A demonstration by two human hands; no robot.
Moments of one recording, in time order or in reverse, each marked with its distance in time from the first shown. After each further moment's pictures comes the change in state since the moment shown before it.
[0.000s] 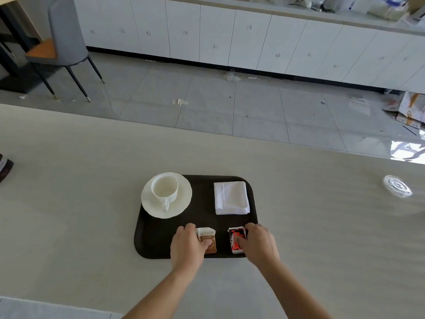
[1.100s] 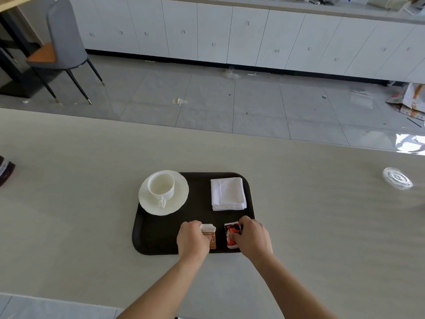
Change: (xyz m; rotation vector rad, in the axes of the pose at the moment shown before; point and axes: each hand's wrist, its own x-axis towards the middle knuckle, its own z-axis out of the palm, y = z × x) left_hand 0.003 0.019 0.015 -0.051 -0.006 -0.046; right_hand 0.003 0.001 0.010 0.075 0.001 0.009
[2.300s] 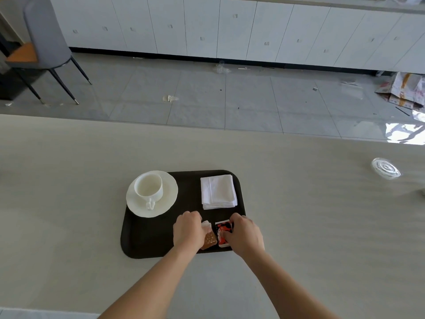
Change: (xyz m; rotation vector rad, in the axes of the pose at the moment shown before) left_hand 0.019 0.022 -0.002 0.164 -0.079 0.214; right_hand 0.000 0.000 -0.006 0.010 -0.015 -0.029
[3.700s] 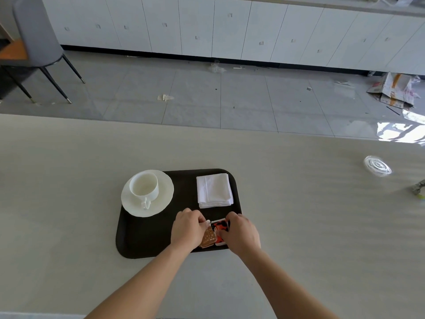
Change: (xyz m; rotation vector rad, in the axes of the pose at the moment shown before) left_hand 0.009 -0.010 0.018 -0.090 0.027 0.108; right_hand -0.001 0.001 0.001 0.001 0.003 -0.004
